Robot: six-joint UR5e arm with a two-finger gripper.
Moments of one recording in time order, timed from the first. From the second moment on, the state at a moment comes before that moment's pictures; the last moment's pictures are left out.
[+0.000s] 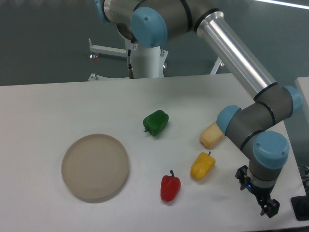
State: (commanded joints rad) arm 2.37 -2.61 -0.60 -1.27 1.60 1.60
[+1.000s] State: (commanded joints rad) arm 2.27 -2.39 -0.85 -1.27 1.57 1.17
